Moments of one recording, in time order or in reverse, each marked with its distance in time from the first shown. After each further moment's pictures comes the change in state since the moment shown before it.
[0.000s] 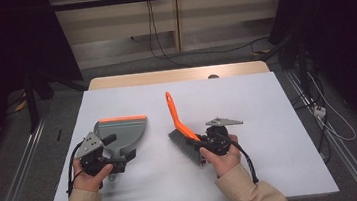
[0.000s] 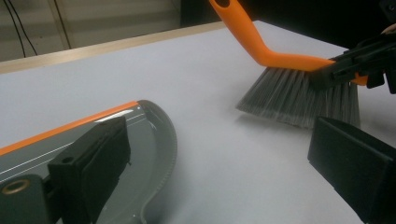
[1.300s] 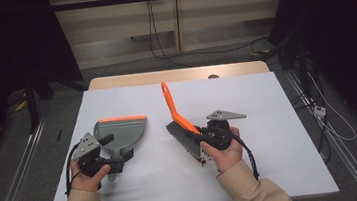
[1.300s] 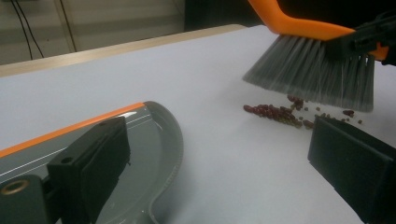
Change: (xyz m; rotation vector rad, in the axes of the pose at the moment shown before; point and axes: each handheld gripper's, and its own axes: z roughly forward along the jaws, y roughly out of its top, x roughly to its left) left arm 0.003 -0.001 -0.006 -0.025 0.014 -0.014; right arm 0.009 0.025 -0.014 -0.072 0.024 -0.075
